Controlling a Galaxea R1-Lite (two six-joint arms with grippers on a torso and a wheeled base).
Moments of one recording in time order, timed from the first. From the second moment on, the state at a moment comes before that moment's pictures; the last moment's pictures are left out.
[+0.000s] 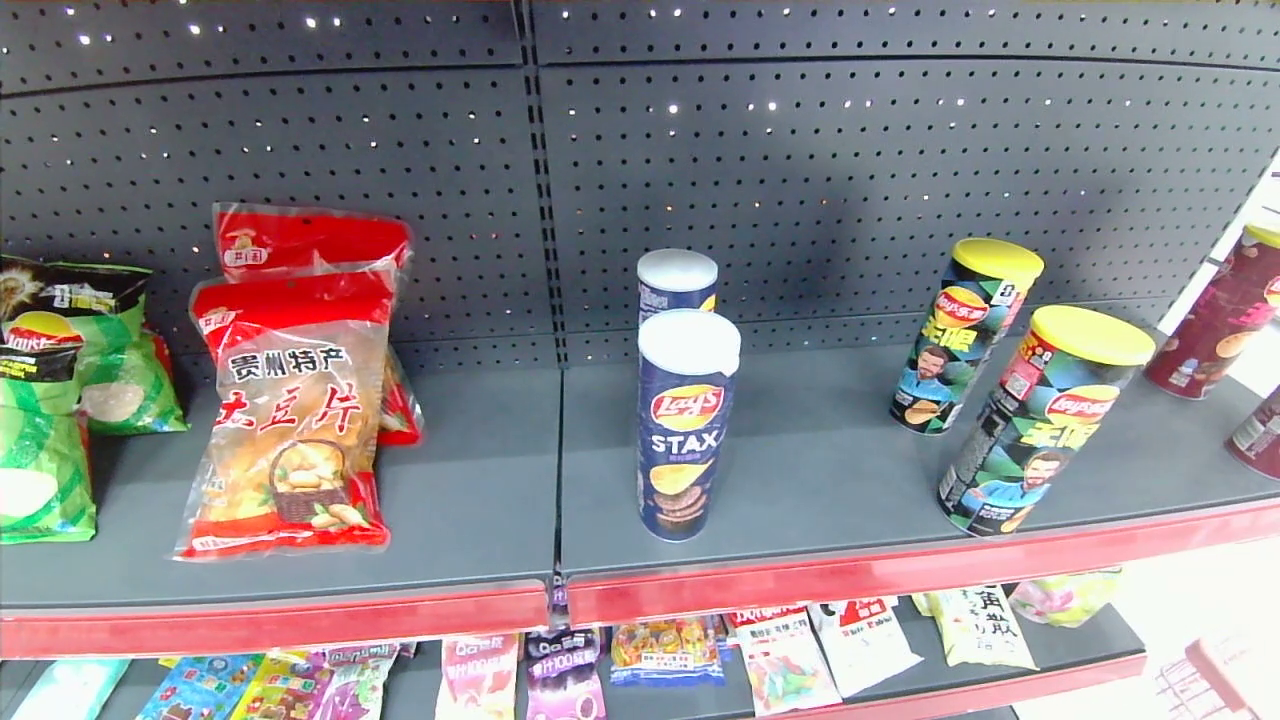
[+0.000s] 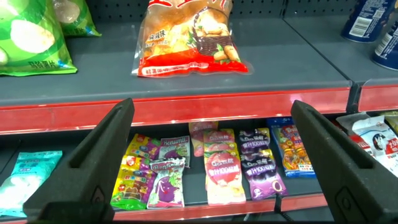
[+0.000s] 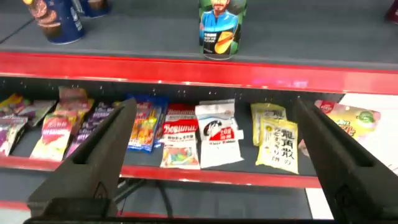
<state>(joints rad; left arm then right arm) 0.00 0.00 0.00 0.01 0.00 0.00 0.01 0.03 -0.06 0.07 0.13 -0.04</state>
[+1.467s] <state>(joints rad) 0.00 0.00 0.00 0.01 -0.01 0.01 0.00 0.00 -0.04 0.04 0.11 -0.05</state>
